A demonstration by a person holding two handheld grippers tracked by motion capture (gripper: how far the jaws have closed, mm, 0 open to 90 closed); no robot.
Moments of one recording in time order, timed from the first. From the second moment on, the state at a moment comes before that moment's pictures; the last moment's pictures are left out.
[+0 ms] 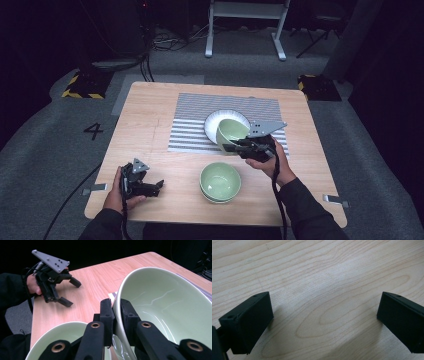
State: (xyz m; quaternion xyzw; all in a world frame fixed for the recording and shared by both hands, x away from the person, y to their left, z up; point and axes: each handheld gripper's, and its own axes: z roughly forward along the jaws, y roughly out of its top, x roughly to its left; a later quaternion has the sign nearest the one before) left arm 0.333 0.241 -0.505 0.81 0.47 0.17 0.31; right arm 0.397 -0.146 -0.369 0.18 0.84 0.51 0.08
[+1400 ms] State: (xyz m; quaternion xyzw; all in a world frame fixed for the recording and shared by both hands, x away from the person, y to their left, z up) left arm 0.333 0.241 -0.505 0.81 0.47 0.17 0.31; right arm 0.445 -0.146 -0.385 0.24 0.84 0.48 0.12
